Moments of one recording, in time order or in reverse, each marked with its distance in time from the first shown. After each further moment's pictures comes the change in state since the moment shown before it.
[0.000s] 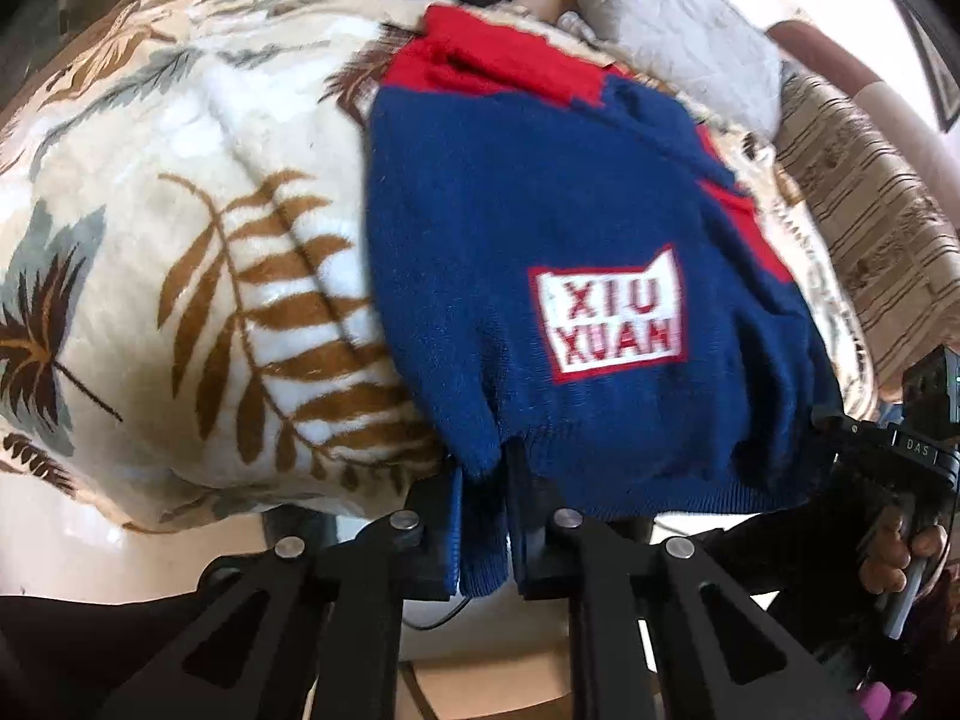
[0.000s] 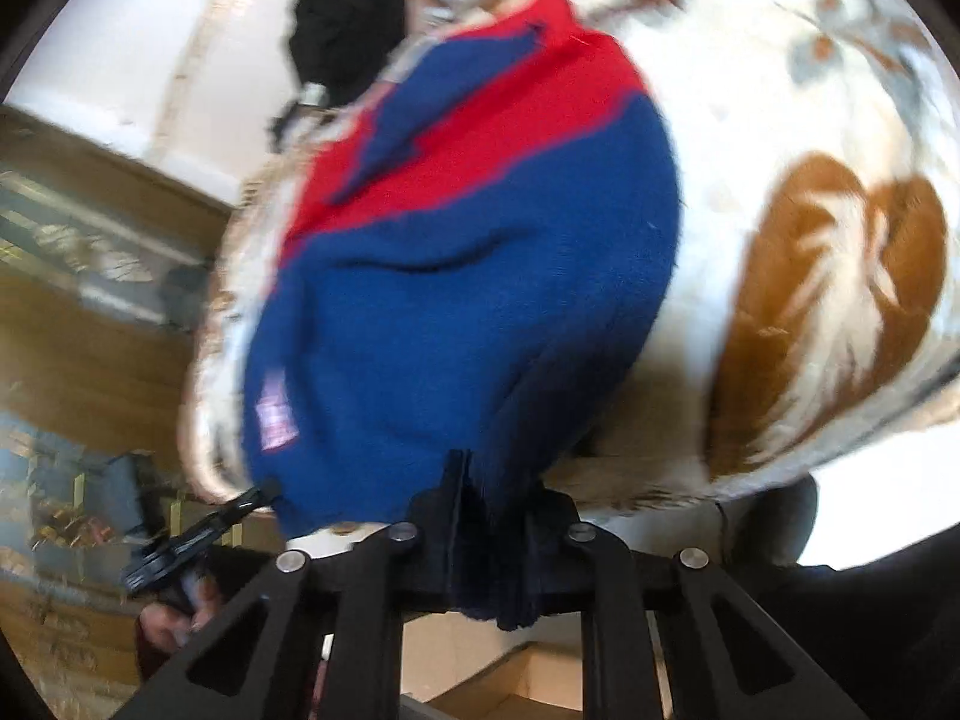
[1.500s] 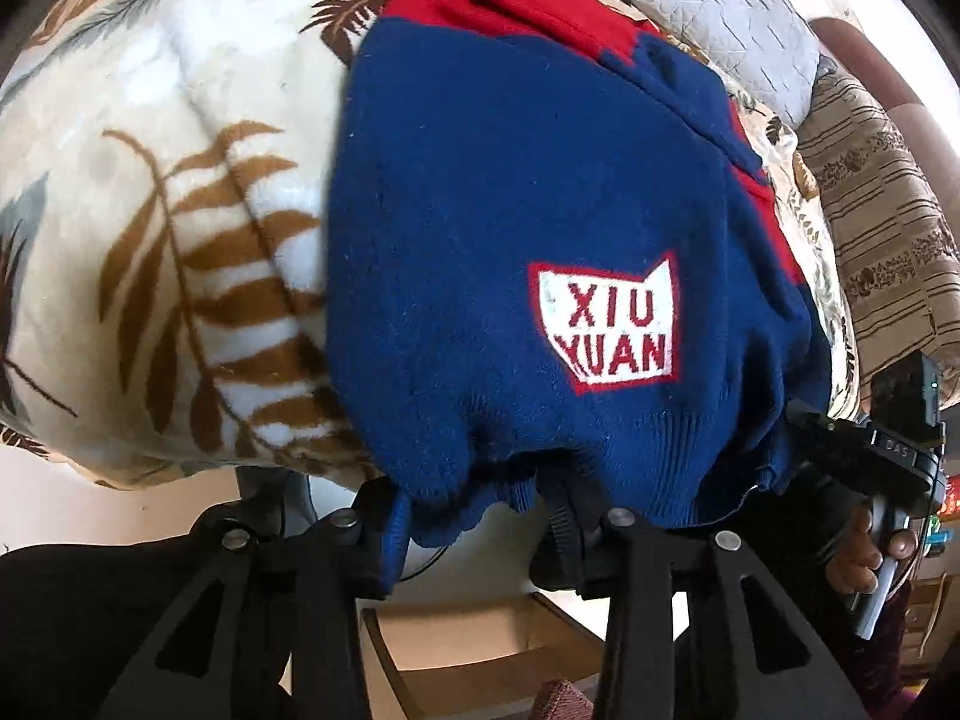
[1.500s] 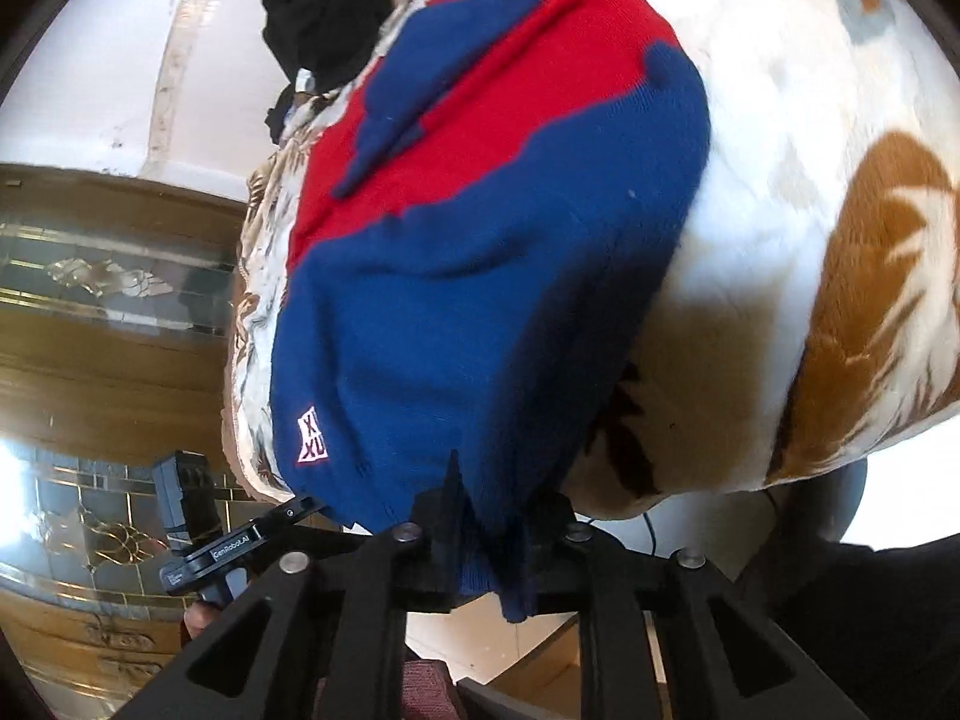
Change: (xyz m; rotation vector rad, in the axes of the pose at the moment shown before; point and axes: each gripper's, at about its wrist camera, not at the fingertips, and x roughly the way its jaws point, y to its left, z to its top) left arm 0.034 -0.002 0.032 -0.102 0.200 -0.043; right arm 0.044 -0.003 0.029 0.134 0.149 0.042
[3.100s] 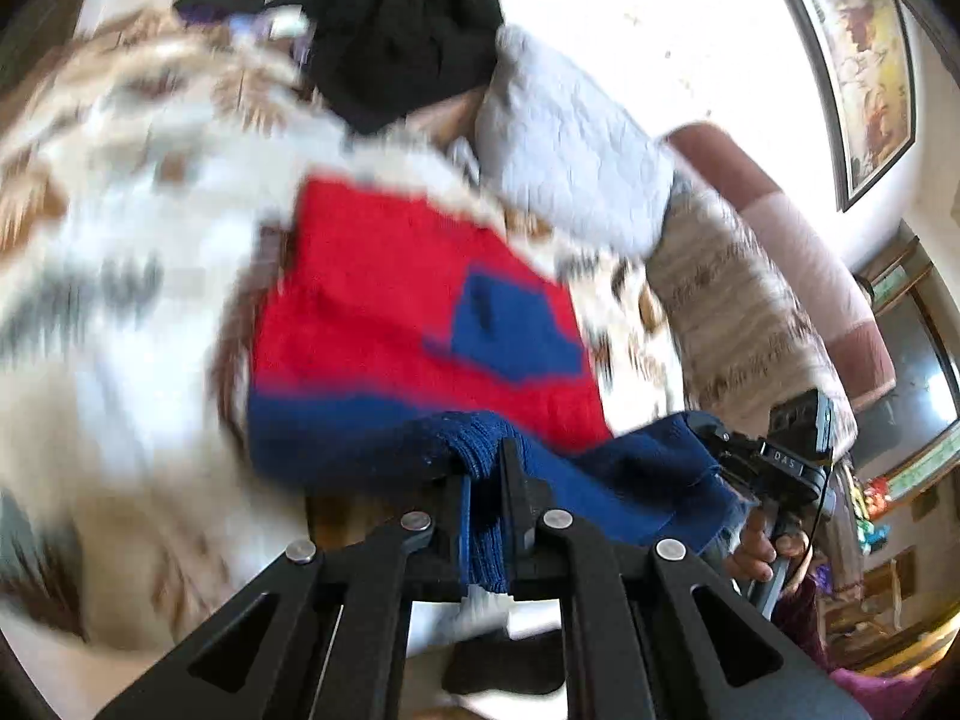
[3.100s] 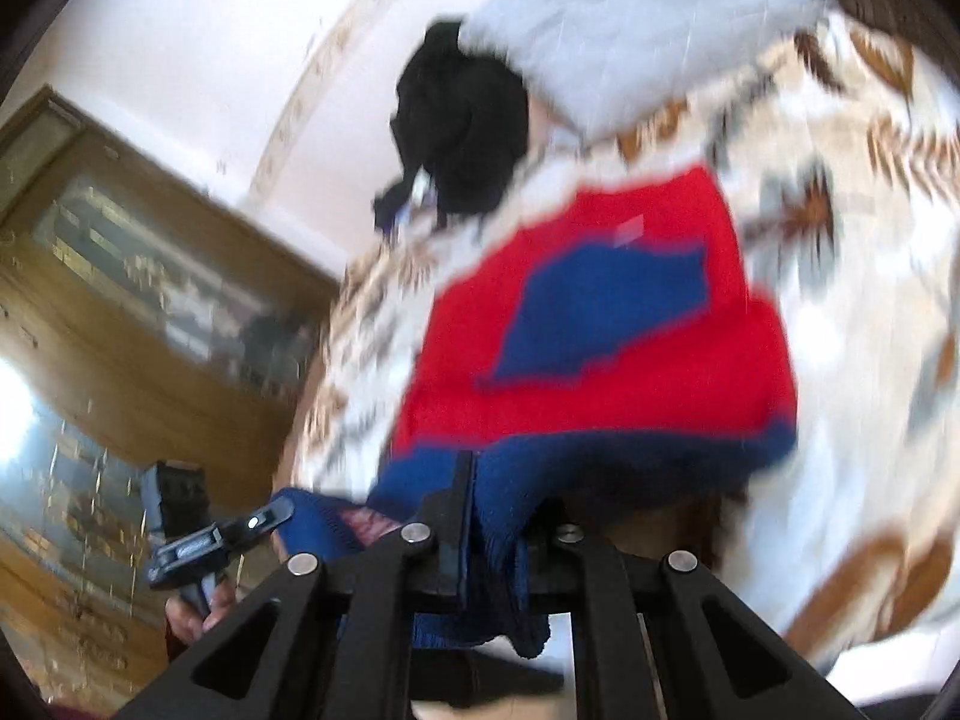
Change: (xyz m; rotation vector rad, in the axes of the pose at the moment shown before) left arm -0.128 -0.037 0.111 0.107 -0.336 -0.290; right arm -0.090 0.084 0.100 -0.207 -0.355 0.113
